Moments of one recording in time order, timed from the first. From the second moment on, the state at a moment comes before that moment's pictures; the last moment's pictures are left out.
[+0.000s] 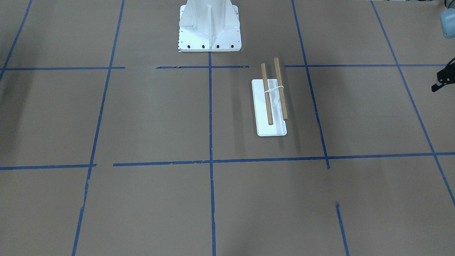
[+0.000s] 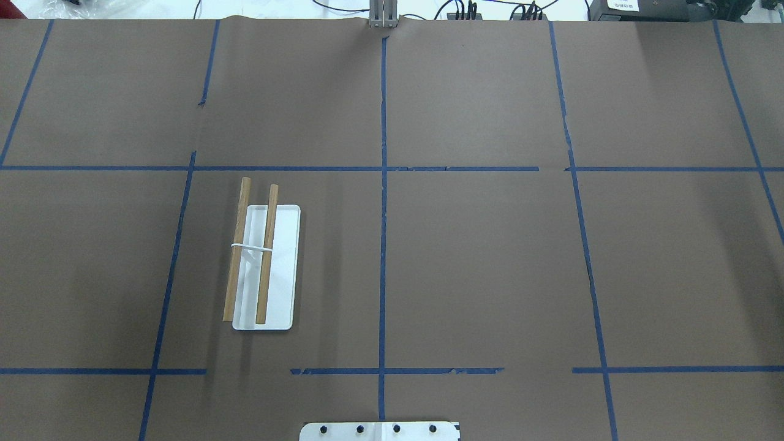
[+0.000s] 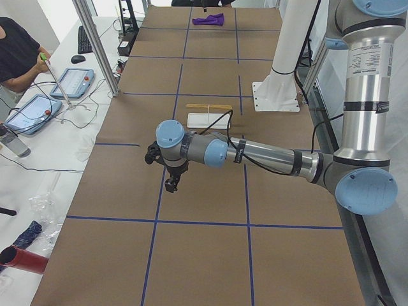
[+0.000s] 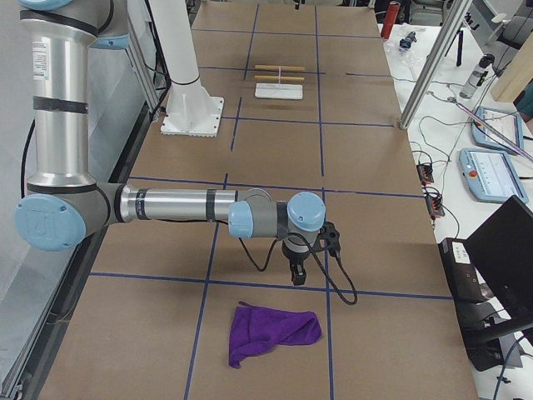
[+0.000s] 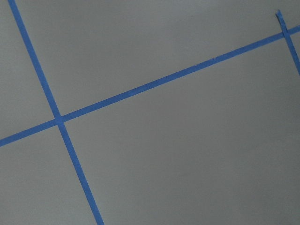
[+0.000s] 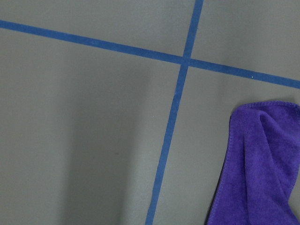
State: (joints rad) left arm -1.43 -1.55 -1.77 -1.62 -2.43 0.10; right arm 1.49 -1.63 1.59 -1.55 2.37 -0.15
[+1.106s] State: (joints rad) left arm -1.45 -1.57 -1.78 -1.56 -2.36 0.11; right arm 1.52 -1.65 1.59 -1.53 2.34 -0.13
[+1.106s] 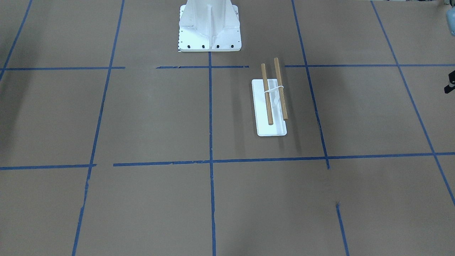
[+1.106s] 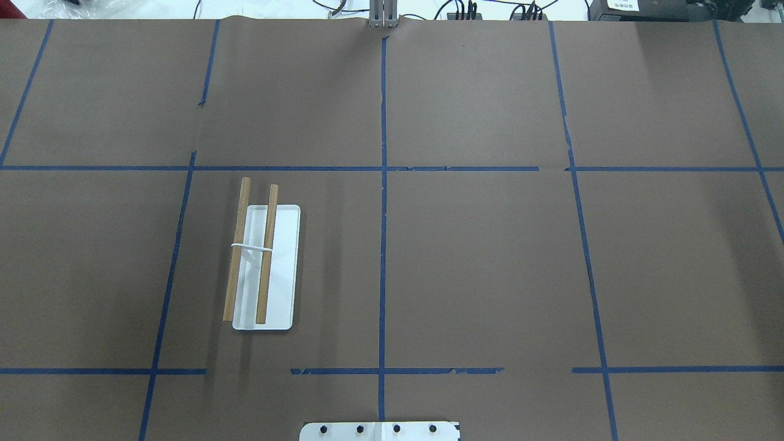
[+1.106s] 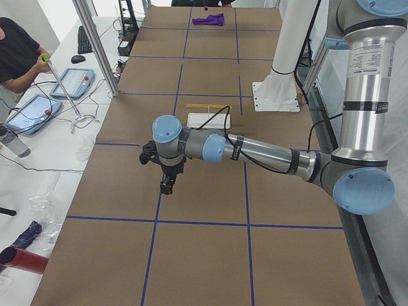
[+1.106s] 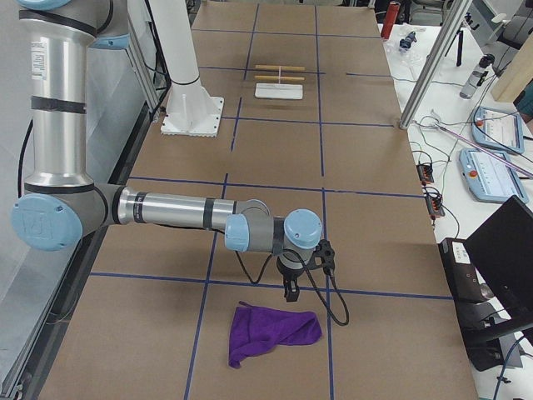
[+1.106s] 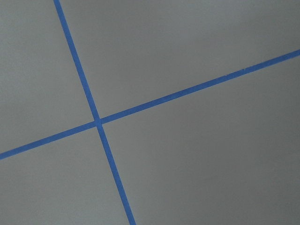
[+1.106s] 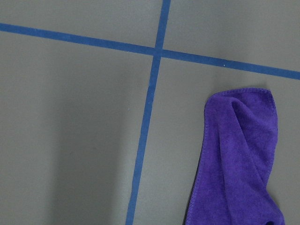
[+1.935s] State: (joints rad) left arm -1.45 -1.56 -1.78 -1.57 -2.41 0.10; right arm 1.48 -1.58 1.50 -1.47 2.34 -0.08
